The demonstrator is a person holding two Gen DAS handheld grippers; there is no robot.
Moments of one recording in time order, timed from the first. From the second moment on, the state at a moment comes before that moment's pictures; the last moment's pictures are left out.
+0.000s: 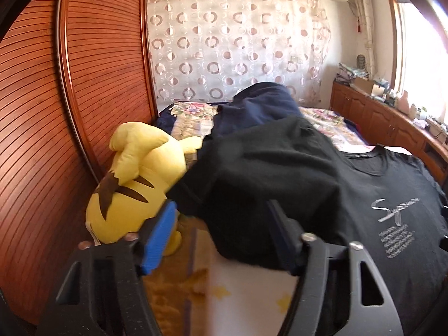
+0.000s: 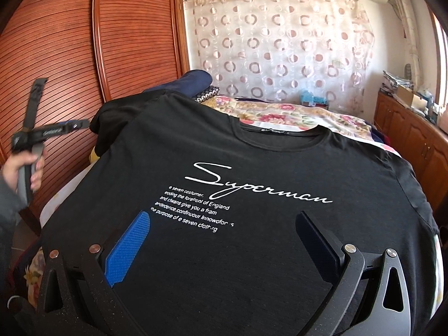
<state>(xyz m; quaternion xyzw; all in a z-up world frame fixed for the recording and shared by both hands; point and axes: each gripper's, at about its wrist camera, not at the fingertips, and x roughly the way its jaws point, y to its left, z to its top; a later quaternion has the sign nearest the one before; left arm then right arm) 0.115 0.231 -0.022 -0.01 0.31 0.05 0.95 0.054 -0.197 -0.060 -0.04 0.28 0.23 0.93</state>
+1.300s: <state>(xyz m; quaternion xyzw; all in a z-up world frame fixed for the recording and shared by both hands) 0.106 0.089 0.070 0.07 0.26 -0.14 0.95 0.059 -0.213 -0.058 -0.01 0.26 0.20 0.94</state>
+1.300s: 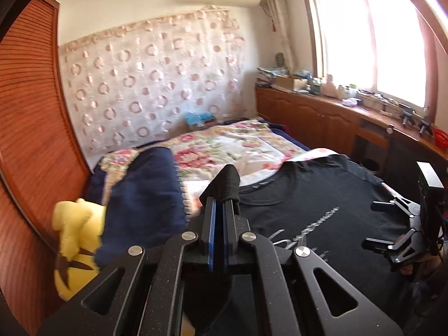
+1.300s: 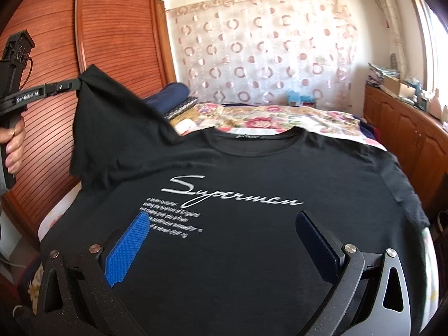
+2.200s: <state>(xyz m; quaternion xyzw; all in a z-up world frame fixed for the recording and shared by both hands) 0.078 0.129 -0.030 -0.01 0.34 -0.08 0.94 0.116 -0.167 -0.048 -0.05 0.30 0.28 0.91</state>
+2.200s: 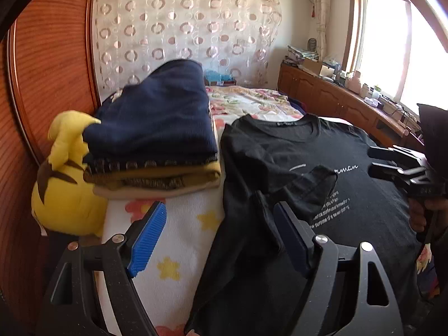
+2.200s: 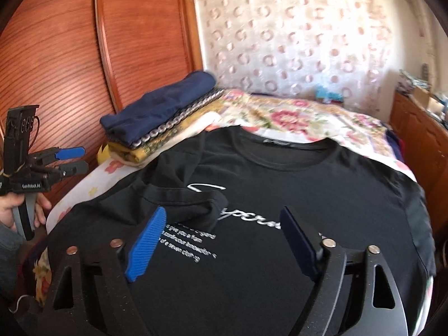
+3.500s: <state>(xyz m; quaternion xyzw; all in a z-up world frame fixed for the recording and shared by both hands) 0.100 0.124 -0.088 -0.02 0.42 -0.06 0.91 0.177 -0.104 -0.085 -0.24 0.32 0.32 0.86</state>
